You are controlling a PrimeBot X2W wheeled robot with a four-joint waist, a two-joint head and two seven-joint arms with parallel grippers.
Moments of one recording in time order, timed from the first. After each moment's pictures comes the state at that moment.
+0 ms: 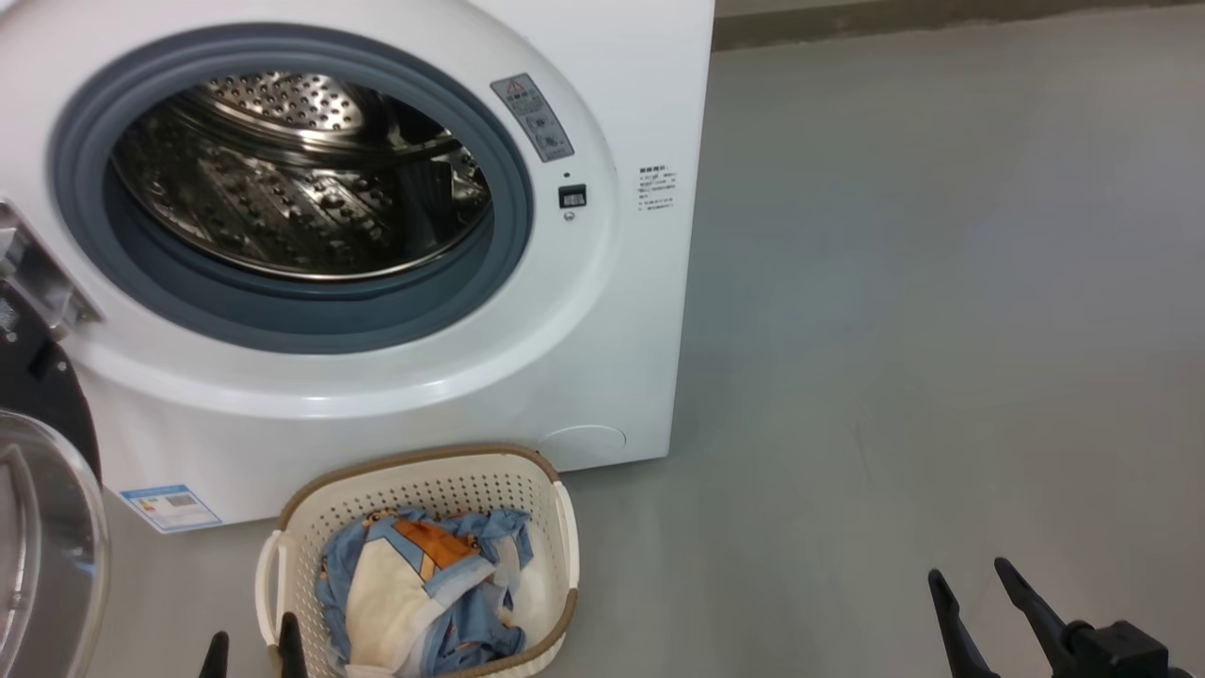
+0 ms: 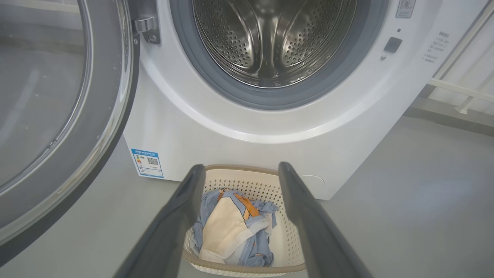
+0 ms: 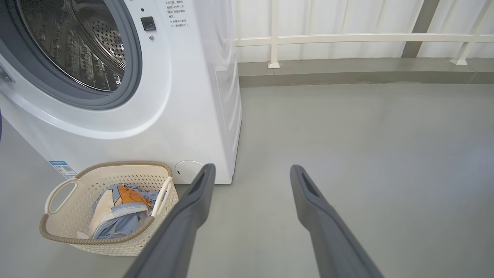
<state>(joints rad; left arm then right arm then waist) 0.14 0.04 0.01 0.19 -0.35 -0.04 -0.25 0.12 -0.16 -0.01 0.19 0.20 0.13 -0.25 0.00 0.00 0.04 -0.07</state>
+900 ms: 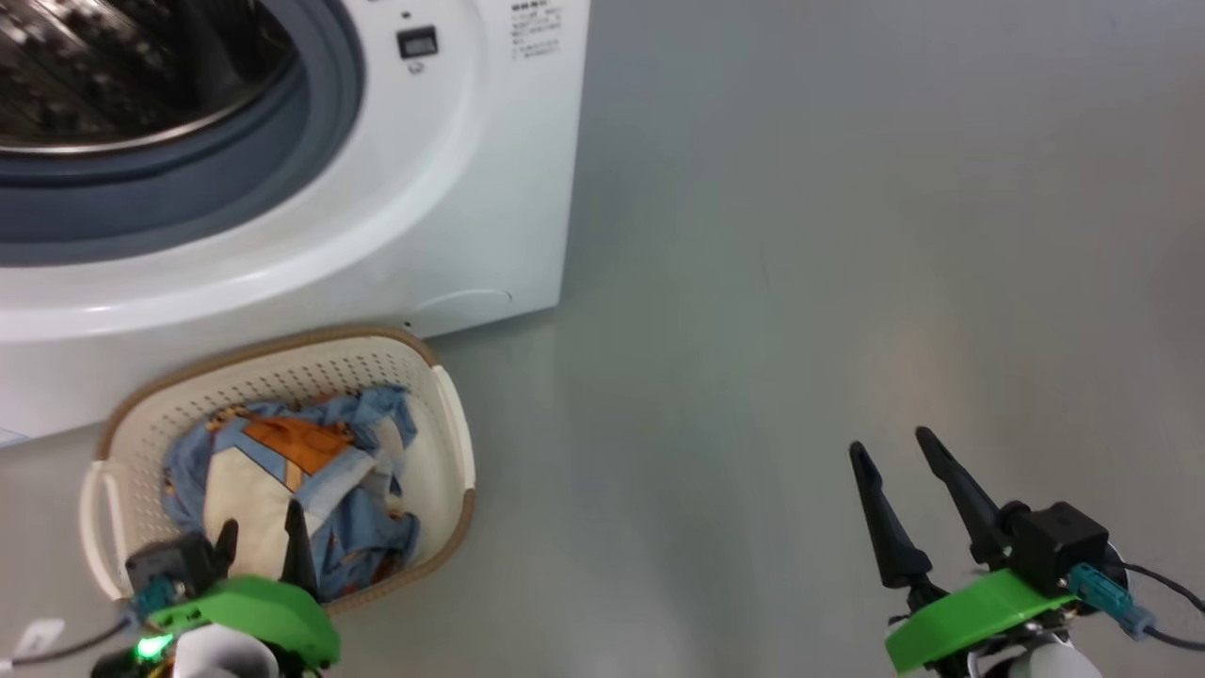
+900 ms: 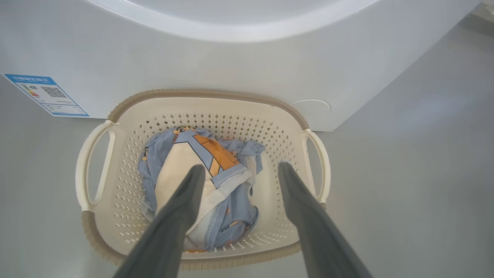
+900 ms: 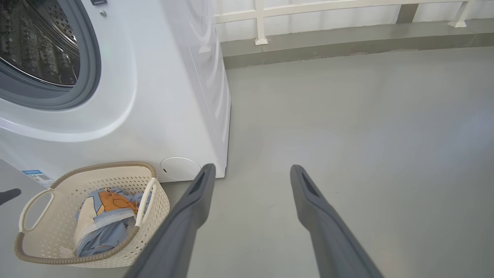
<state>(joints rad) -0.30 0.06 -0.02 0.72 -0.35 -0.03 -0.25 -0.09 -0.11 0.08 0.18 0.23 0.13 -0.25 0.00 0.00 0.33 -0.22</state>
